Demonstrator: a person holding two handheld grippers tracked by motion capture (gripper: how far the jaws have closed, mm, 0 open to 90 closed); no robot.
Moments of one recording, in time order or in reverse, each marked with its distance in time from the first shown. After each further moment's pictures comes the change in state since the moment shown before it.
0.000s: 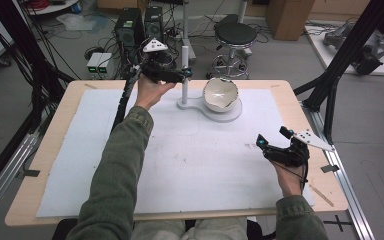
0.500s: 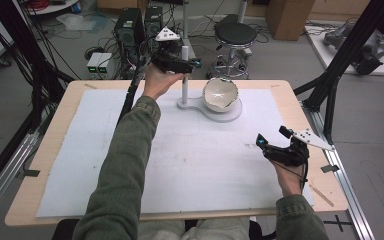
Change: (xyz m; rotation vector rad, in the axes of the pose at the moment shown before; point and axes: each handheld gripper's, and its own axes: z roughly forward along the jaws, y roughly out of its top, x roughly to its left) left arm -0.010 0.030 0.018 0.007 0.000 0.078; right arm 0.000 0.001 0.001 -0.003 0.010 0.004
